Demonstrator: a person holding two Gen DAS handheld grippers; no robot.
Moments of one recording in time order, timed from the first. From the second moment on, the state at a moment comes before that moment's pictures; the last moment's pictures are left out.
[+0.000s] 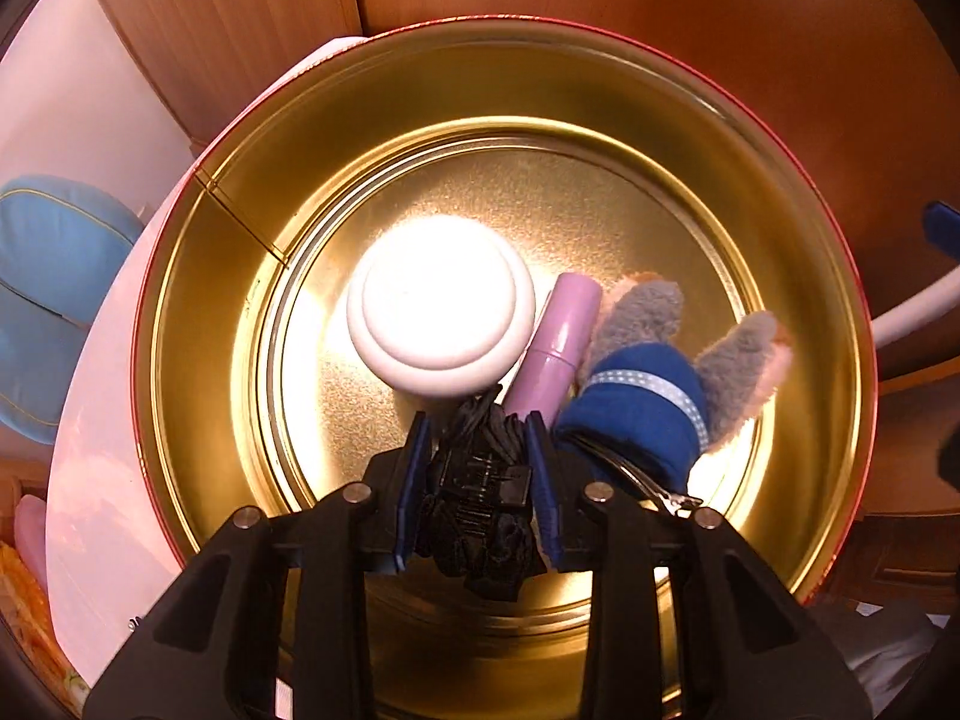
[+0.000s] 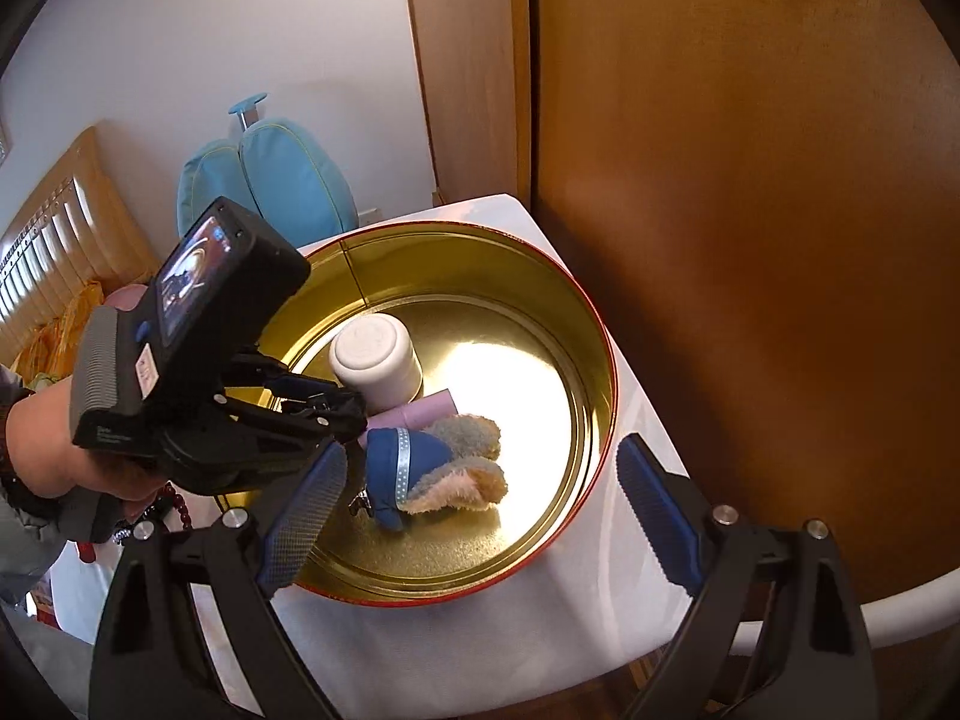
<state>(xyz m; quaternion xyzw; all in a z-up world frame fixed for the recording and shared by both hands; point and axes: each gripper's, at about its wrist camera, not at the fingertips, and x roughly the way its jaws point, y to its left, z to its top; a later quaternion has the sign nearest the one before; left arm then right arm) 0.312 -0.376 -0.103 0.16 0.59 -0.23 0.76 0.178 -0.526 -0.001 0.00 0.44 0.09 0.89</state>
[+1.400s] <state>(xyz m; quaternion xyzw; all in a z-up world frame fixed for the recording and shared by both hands) 0.050 -0.079 -0.085 -0.11 0.57 0.07 0.81 0.097 -0.293 -0.034 -0.14 0.46 0.40 0.78</state>
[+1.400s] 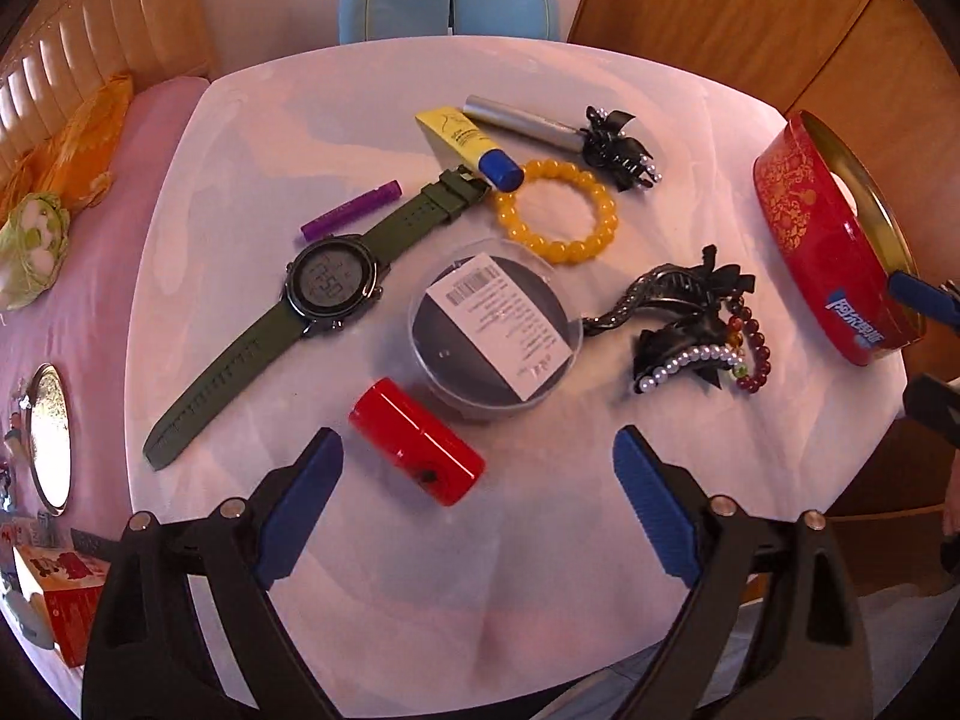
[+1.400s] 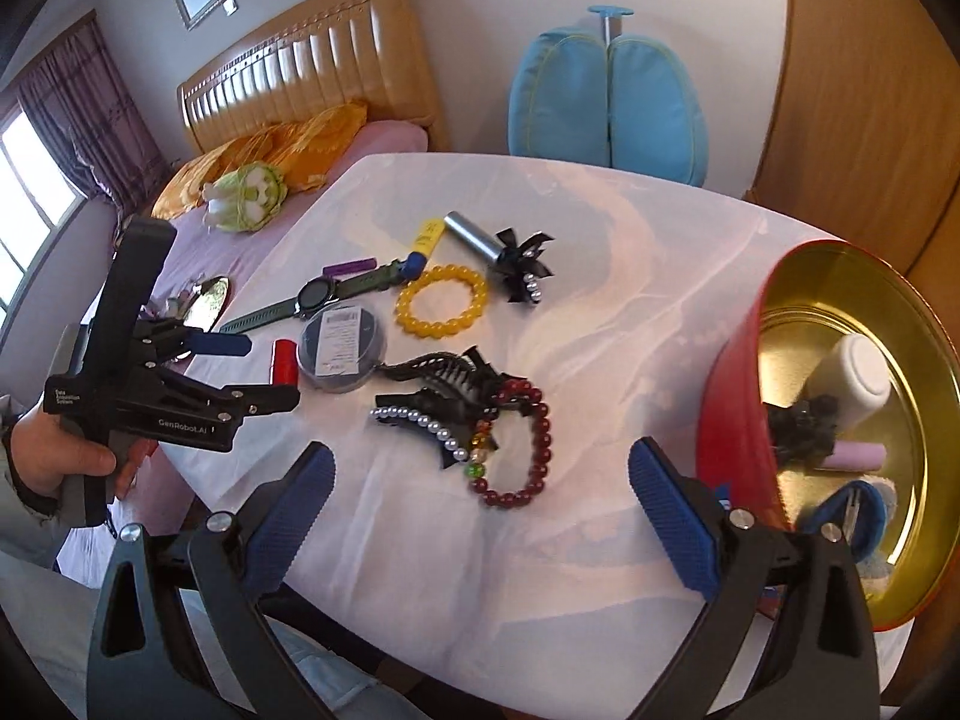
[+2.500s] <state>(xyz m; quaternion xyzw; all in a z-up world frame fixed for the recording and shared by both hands) 0.020 -0.003 -0.074 0.00 0.54 -0.14 0.83 0.091 -0.130 -0.085 -0.16 0.52 0.37 0.75</state>
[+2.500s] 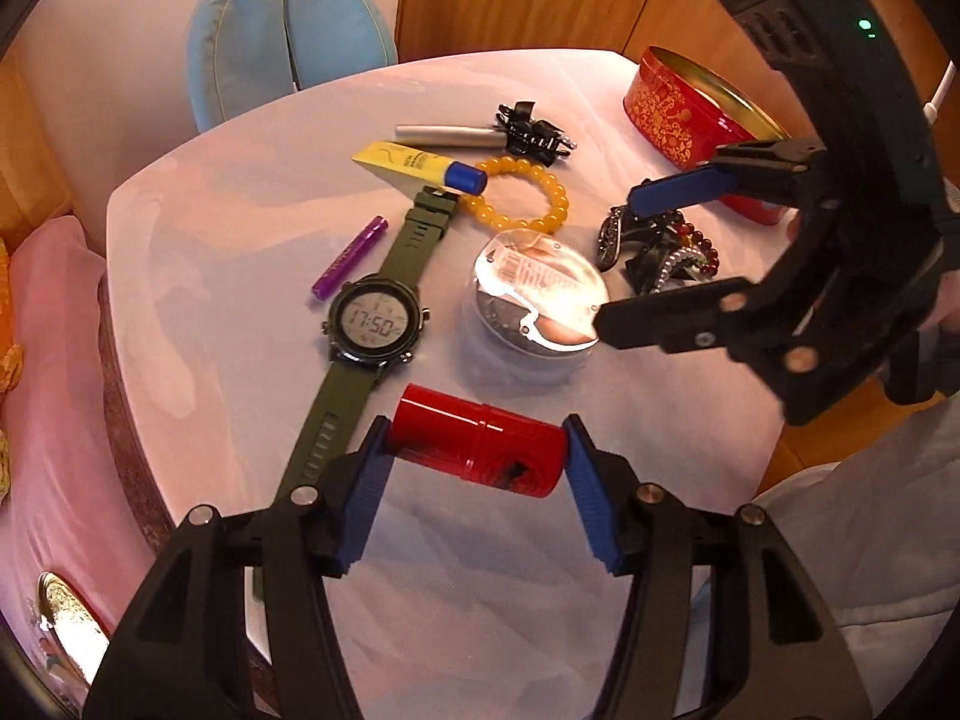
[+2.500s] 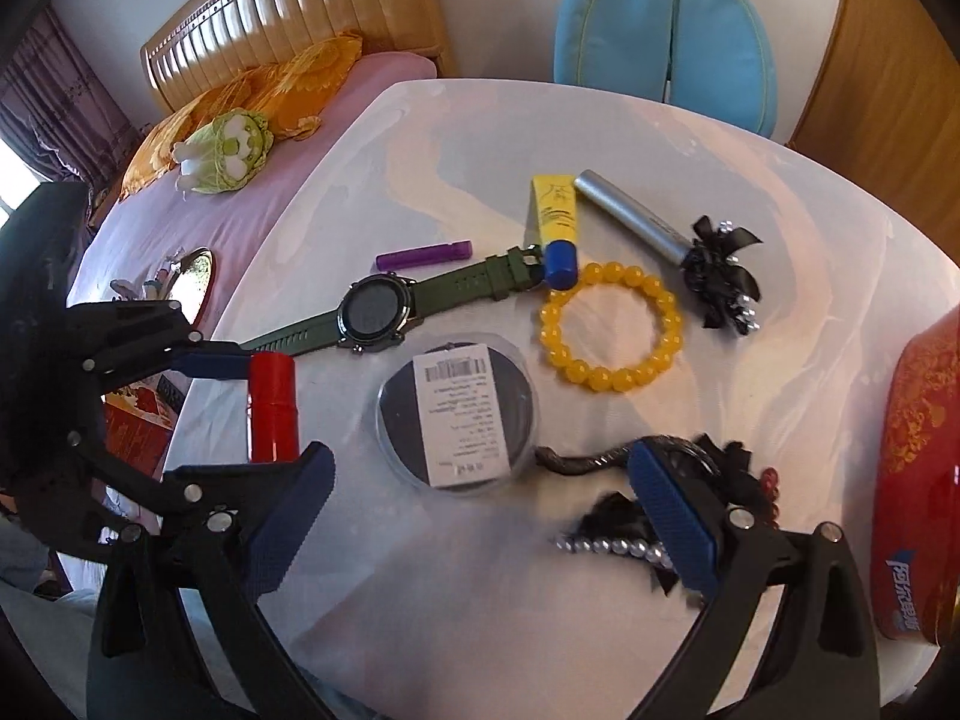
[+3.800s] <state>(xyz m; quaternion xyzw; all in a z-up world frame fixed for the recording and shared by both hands) 0.127 -0.230 -0.005 0.05 0.44 -0.21 0.87 0.117 -0.413 0.010 -0.07 0.41 0.27 0.87</state>
